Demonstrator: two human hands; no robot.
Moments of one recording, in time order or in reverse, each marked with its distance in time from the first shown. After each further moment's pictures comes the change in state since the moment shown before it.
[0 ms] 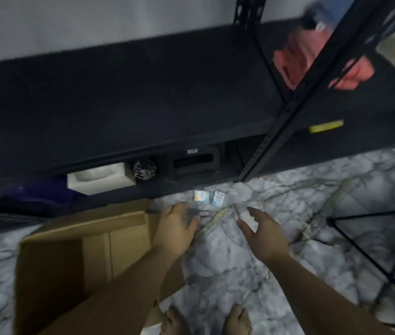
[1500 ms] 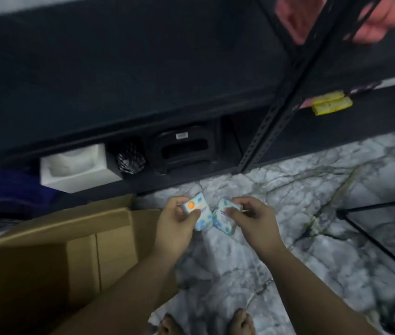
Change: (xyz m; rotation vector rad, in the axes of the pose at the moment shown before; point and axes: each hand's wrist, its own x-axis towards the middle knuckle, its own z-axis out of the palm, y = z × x) left_hand 0.036 -0.028 0.078 -0.603 0.124 -0.118; right_hand 0.042 0.030 0.057 0.755 0.070 0.104
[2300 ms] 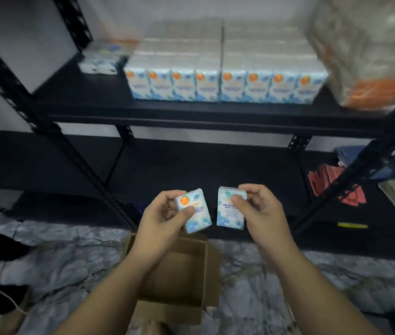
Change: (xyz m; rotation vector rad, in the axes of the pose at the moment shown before) left_hand -0.316 0.344 -0.322 -0.342 0.190 0.330; right_hand -0.308 -0.434 0.082 0.093 -0.363 -0.369
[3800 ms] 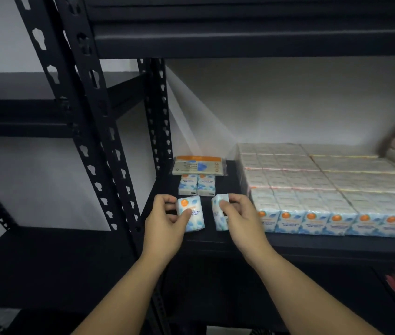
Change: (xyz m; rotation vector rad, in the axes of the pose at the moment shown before) left_hand 0.269 0.150 -0.267 0.261 0.208 0.357; right_hand 0.172 -0.143 0.363 -0.099 0.004 -0.197
